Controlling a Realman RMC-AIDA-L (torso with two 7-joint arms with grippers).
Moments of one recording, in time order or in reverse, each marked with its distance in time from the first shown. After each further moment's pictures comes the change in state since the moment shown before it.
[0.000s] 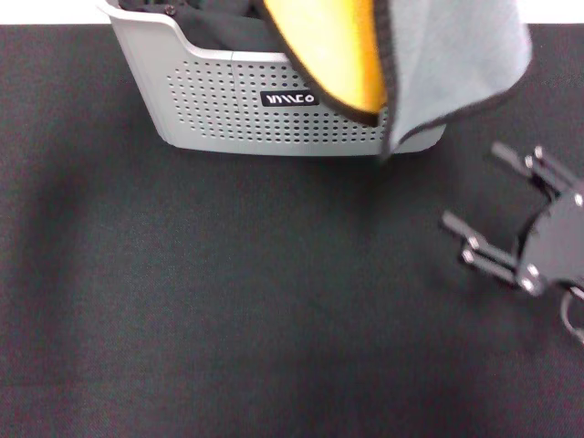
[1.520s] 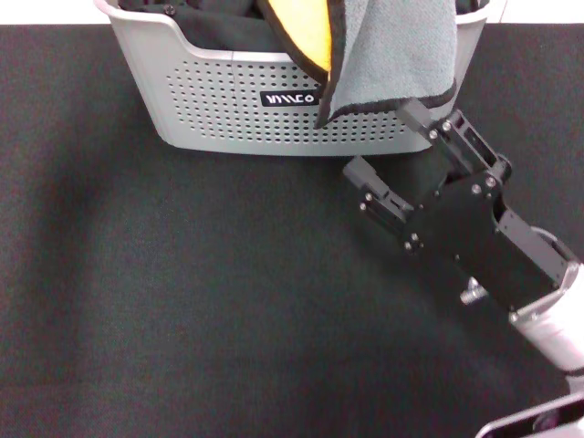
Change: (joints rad) left arm -0.036 -0.004 0.063 -0.134 -0.104 -0.098 0.159; right arm 0.015 0.000 0.956 0.442 -0.844 0.209 -1.288
